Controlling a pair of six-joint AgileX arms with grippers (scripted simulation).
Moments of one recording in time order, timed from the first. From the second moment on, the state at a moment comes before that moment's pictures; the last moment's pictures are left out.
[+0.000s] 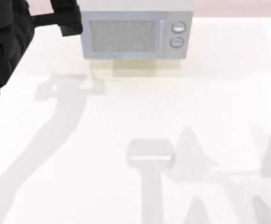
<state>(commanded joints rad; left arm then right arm) -0.50 1.20 0.95 -0.07 -0.44 -0.26 0.00 0.00 0.00 0.00 0.00 0.00</state>
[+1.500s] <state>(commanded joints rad) -0.75 2.21 1.72 -0.08 -0.66 -0.37 0.00 0.00 0.00 0.00 0.00 0.00</state>
